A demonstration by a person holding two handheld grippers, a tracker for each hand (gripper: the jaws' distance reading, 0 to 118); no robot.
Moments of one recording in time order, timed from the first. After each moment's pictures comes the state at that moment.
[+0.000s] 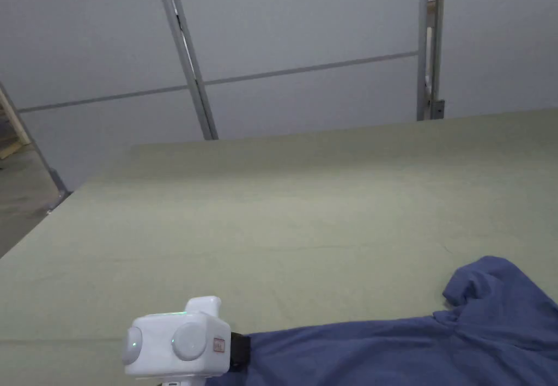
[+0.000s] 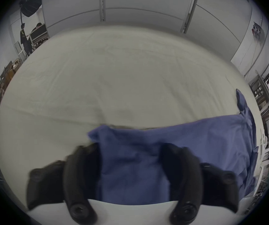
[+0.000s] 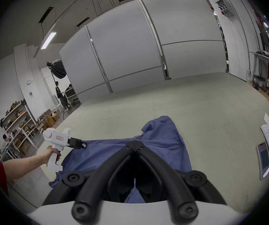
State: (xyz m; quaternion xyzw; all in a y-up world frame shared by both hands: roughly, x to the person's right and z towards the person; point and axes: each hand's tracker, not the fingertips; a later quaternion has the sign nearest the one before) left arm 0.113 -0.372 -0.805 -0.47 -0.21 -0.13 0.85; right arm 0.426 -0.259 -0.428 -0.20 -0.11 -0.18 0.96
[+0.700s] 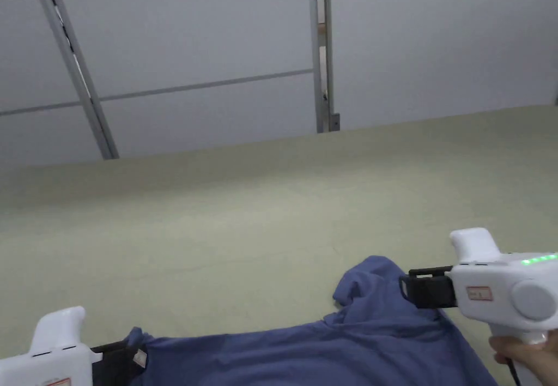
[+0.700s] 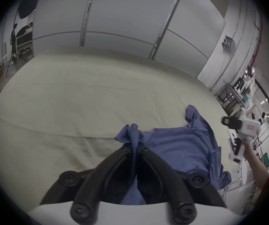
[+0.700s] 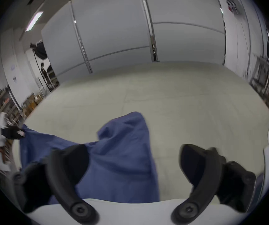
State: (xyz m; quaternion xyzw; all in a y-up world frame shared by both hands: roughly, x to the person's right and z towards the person) left arm 0.083 -0.306 -0.795 -0.41 -0.36 -0.01 0.84; right arm 0.568 -0.333 -0.579 -0.34 -0.16 -0.10 0.92
